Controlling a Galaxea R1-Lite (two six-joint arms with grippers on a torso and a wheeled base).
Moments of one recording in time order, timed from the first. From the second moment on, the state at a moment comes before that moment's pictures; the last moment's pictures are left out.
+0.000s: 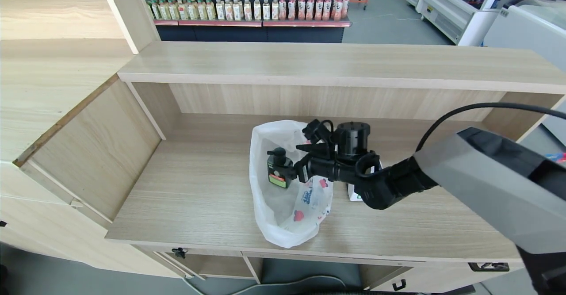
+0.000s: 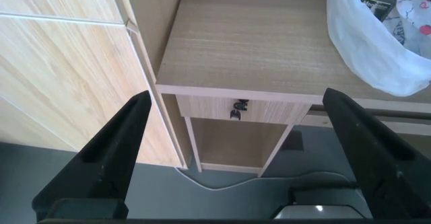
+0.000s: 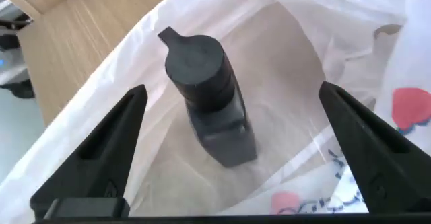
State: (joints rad) left arm 0.00 0.00 0.00 0.00 0.02 0.00; right arm 0.52 2.33 -1.39 -0.78 0.38 -0.15
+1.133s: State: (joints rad) left arm 0.00 0.00 0.00 0.00 0.02 0.00; right arm 0.14 1.38 -0.73 -0.25 0.04 0.39
